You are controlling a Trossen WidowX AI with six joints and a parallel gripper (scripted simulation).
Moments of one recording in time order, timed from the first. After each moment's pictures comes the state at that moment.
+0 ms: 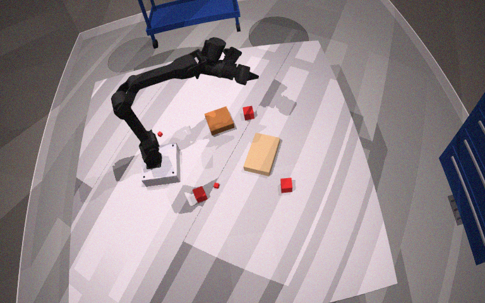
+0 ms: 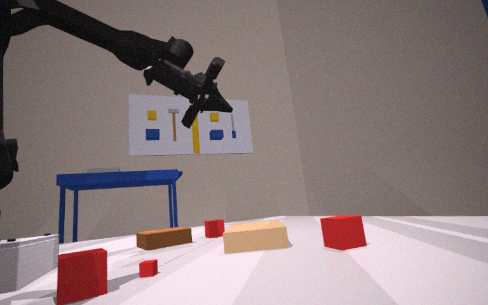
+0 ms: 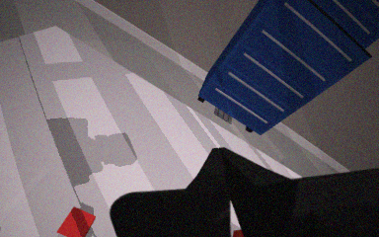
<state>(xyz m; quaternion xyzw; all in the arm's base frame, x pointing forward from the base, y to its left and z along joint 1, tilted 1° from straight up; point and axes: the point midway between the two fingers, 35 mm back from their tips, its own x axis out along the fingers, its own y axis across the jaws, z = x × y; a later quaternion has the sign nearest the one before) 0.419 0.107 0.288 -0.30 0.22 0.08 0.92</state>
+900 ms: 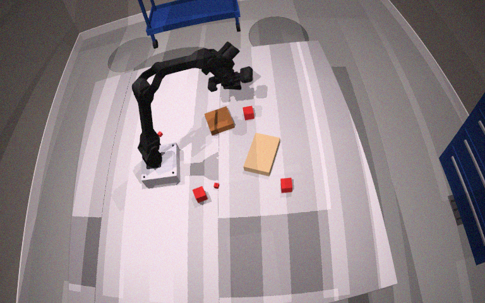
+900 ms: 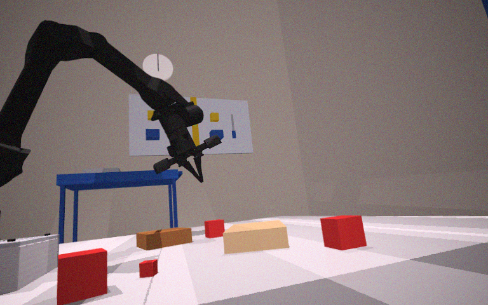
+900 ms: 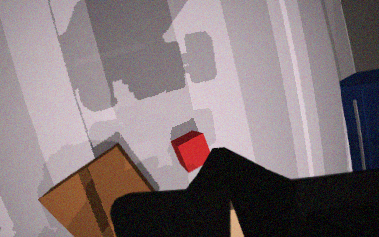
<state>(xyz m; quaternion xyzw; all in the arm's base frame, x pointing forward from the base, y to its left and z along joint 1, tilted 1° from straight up) 0.371 0.218 0.137 -0.49 0.38 0.37 0.69</state>
